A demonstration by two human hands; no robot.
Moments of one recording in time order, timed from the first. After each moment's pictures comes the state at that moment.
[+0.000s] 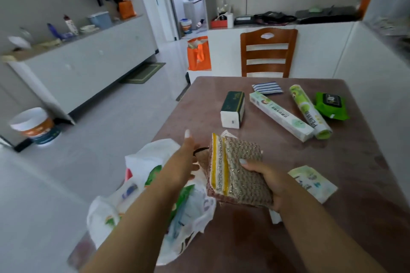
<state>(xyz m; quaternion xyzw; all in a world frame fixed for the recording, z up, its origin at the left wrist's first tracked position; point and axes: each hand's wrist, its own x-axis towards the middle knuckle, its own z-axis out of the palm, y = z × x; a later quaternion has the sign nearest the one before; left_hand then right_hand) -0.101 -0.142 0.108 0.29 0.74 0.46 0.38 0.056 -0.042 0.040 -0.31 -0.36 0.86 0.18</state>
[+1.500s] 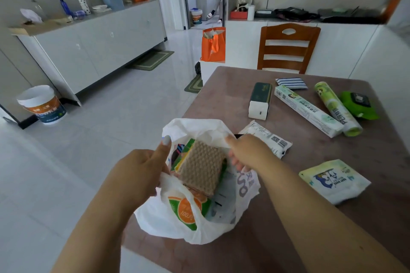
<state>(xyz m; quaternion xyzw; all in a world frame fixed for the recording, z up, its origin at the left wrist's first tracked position) -0.200 -0.283 0.140 0.31 0.87 0.32 0.22 -0.079 -0.095 0.072 -0.50 -0.74 0.45 0.03</state>
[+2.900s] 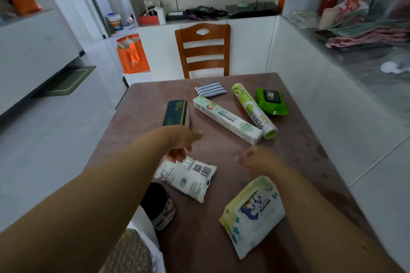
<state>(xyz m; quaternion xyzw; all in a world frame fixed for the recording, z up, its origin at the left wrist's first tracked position) -0.111 0.095 0.084 0.48 0.78 -0.04 0.40 0.108 0.108 0.016 -0.62 -0.66 0.42 0.04</state>
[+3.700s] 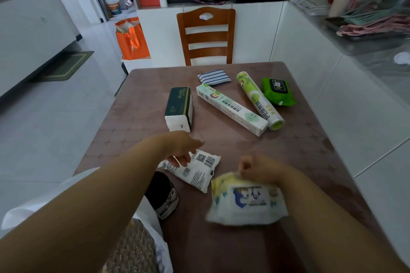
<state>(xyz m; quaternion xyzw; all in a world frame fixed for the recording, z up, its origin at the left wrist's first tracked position) -0.128 0.079 0.038 0.49 0.74 0.02 0.46 0.103 0.093 -0.020 -0.49 -0.77 0.41 -0.01</state>
